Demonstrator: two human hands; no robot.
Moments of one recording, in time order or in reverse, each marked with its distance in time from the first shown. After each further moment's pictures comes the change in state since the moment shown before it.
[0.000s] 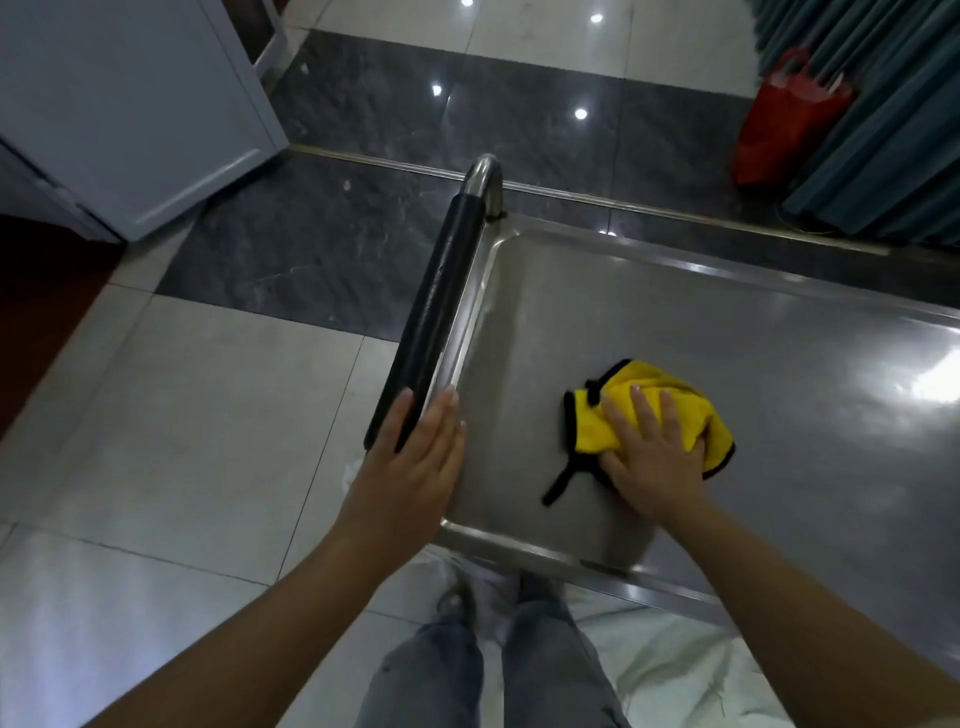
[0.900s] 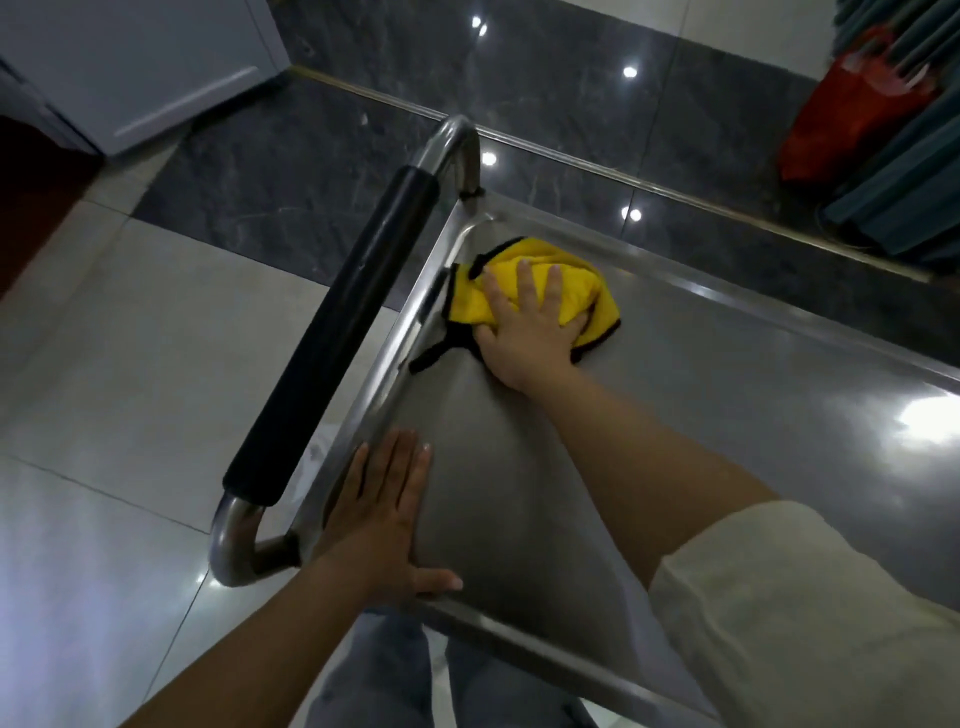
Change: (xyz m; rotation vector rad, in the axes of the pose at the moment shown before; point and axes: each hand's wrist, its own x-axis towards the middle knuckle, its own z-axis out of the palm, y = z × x) left_hand 0.046 0.072 0.065 -0.582 -0.586 -0.316; right_hand 0.180 -0.083 -0.031 0.113 -0.005 -0.186
